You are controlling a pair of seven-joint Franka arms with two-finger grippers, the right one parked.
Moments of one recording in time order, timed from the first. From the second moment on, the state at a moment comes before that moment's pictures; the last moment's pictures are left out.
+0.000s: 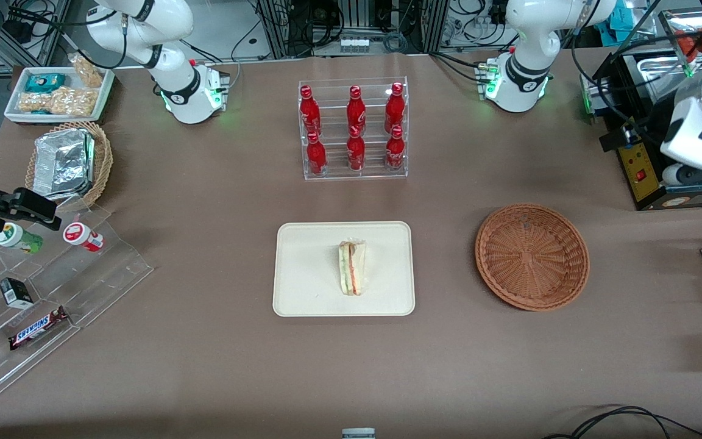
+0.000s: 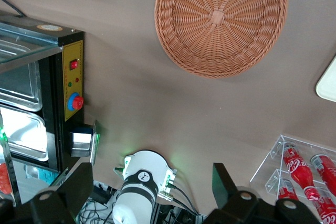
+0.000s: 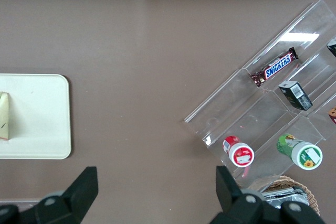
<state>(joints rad) 0.06 0.02 -0.16 -1.50 0.06 1.19 -0.36</state>
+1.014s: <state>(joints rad) 0.06 0.01 -0.16 -1.49 0.06 1.22 -0.22</state>
